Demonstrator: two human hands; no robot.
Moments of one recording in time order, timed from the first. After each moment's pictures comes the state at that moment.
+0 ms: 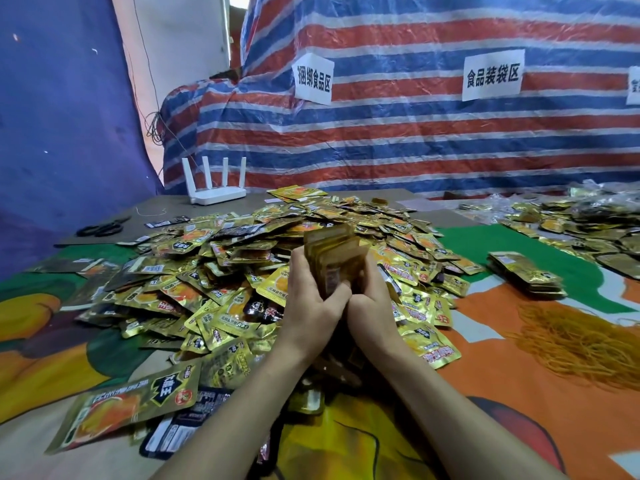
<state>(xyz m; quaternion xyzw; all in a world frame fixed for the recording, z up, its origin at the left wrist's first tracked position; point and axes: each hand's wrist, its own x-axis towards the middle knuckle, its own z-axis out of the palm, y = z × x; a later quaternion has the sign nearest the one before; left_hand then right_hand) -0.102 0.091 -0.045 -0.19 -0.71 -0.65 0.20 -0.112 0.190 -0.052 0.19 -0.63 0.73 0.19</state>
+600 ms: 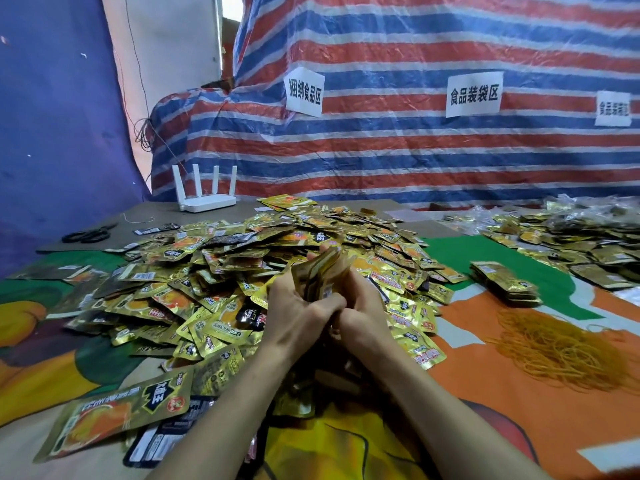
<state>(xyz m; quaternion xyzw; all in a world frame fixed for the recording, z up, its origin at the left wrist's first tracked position) -0.092 0.083 -0.031 -0.19 -0.72 -0.62 0.24 -0.109 0.198 -0.050 0.26 -0.67 0.67 0.20</state>
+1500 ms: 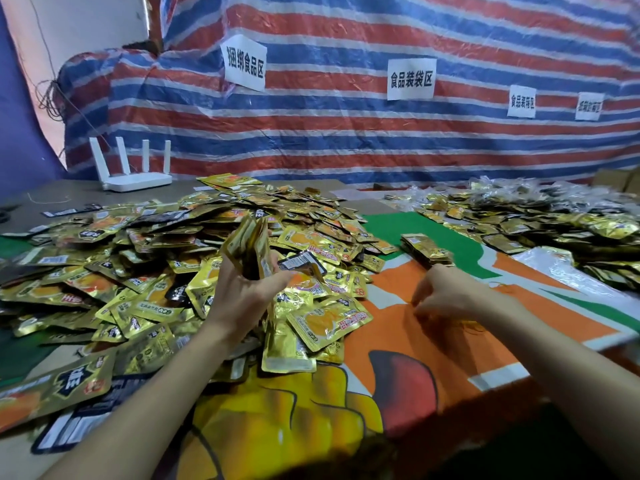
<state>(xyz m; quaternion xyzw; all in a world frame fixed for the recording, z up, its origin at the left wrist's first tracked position) -0.080 0.101 -0.031 -0.26 -0.73 -0.60 0.22 -0.060 0.408 -0.012 -0.10 -0.99 0.09 0.01</state>
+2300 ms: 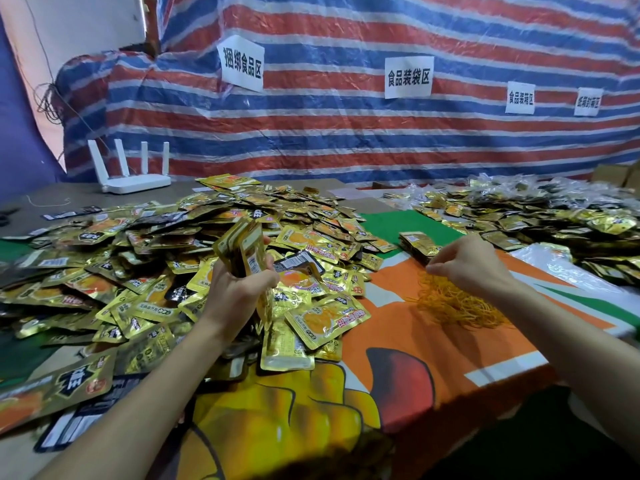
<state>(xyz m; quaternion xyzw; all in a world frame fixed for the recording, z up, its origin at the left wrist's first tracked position) -0.083 0.092 -0.034 -0.21 -0.69 -0.67 0.14 -0.056 0.428 0.005 -0.15 -0.94 0.22 0.20</state>
